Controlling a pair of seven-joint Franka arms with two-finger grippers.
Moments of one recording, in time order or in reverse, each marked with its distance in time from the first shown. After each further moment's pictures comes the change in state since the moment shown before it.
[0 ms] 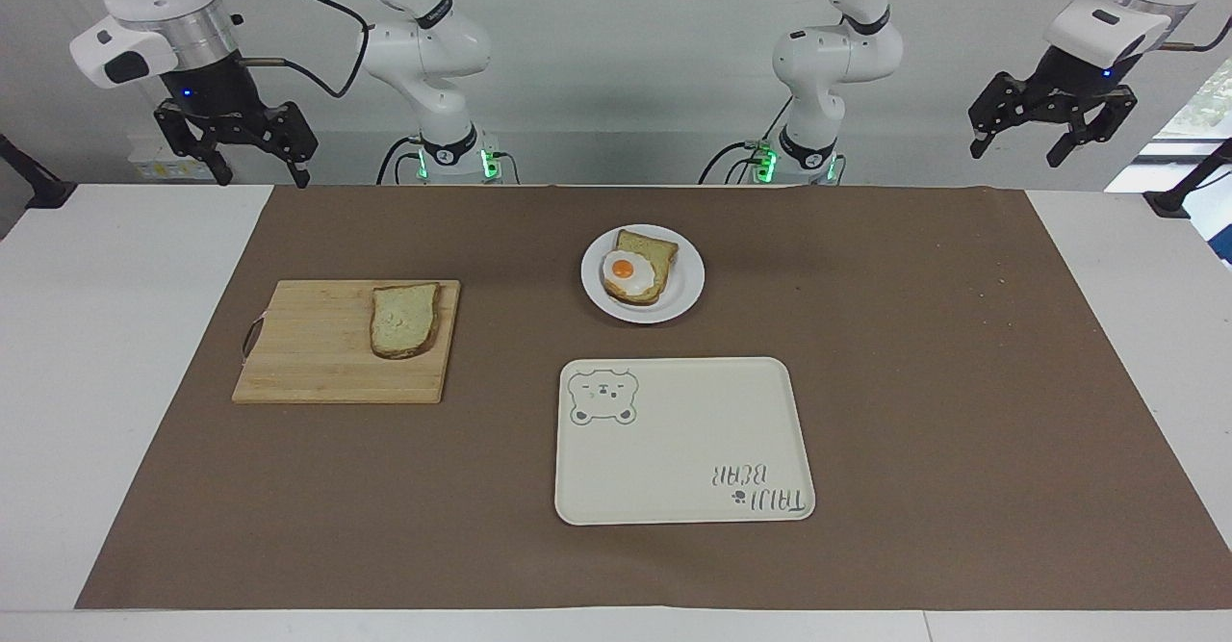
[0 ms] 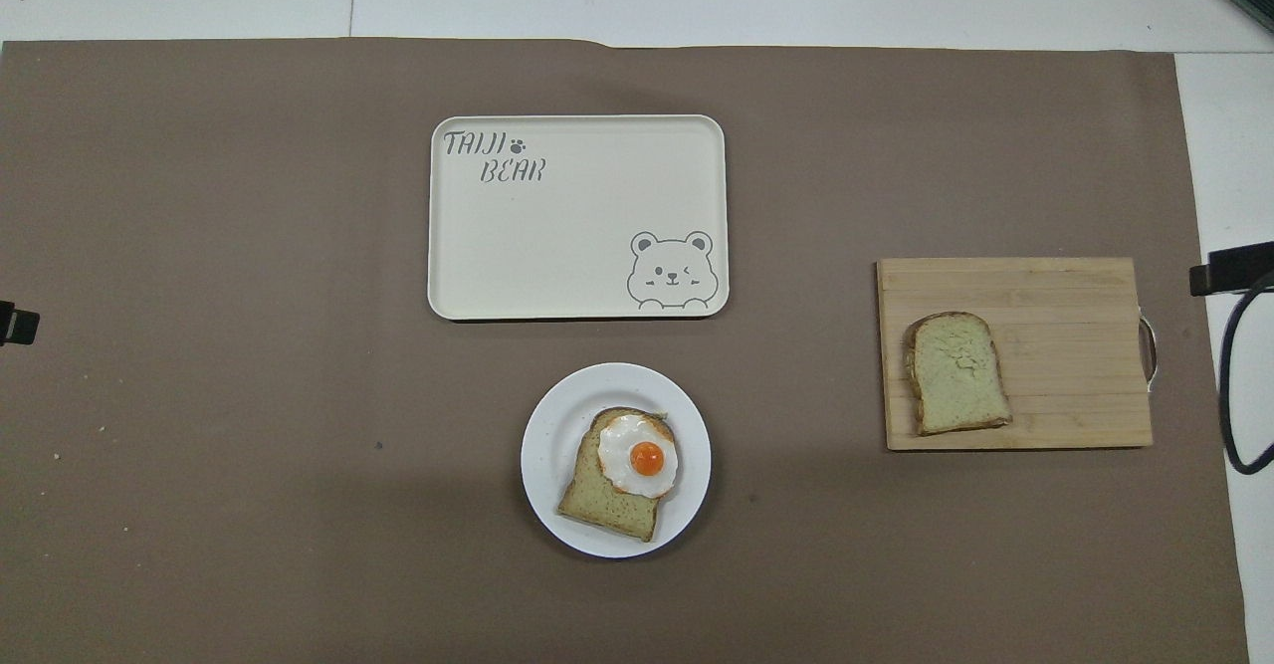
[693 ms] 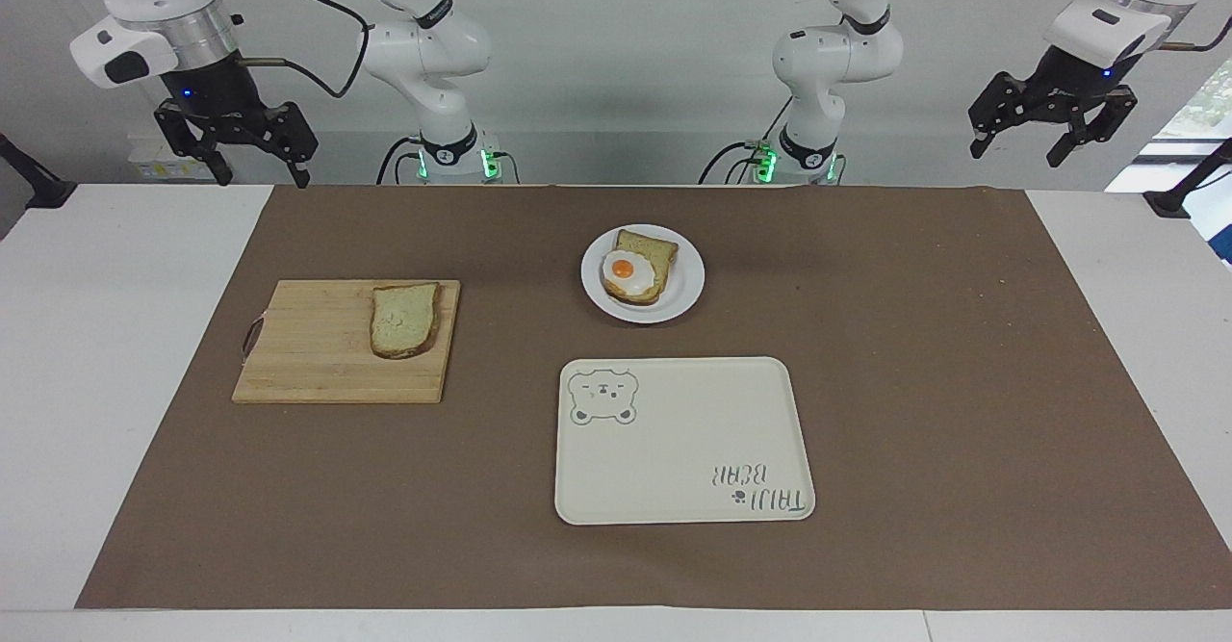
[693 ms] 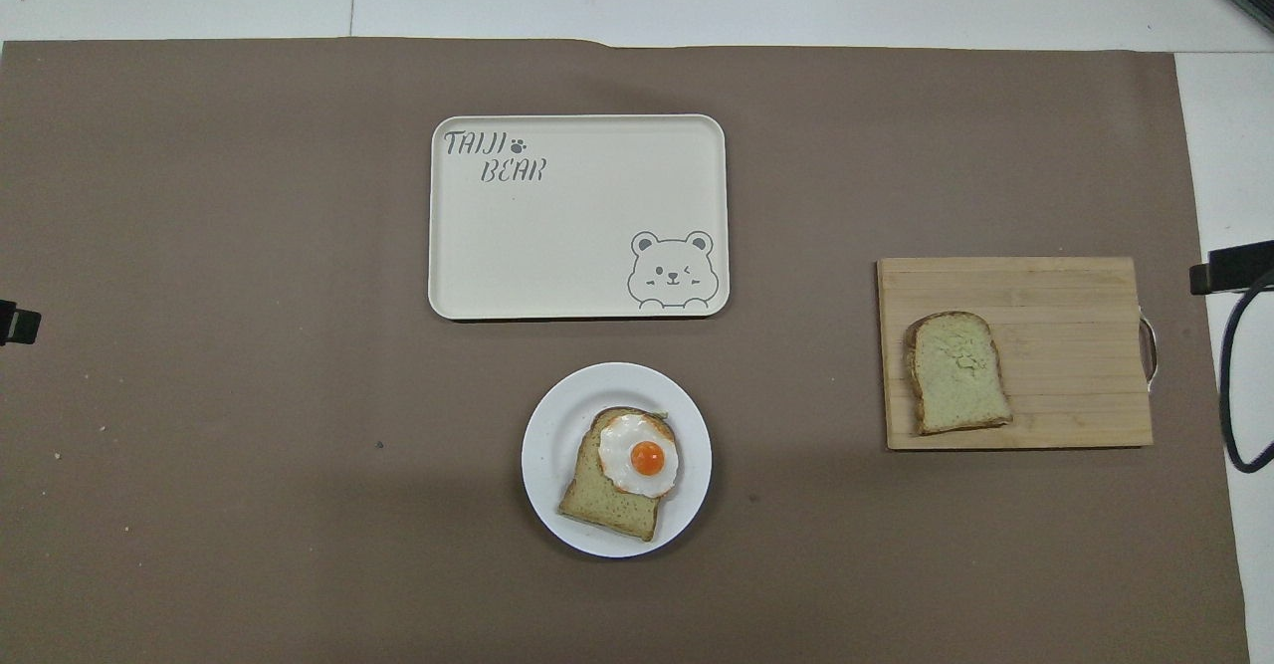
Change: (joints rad) left arm 0.000 0.000 0.000 0.000 0.000 0.000 0.000; right arm 0.000 0.001 0.000 0.001 0.000 0.000 0.000
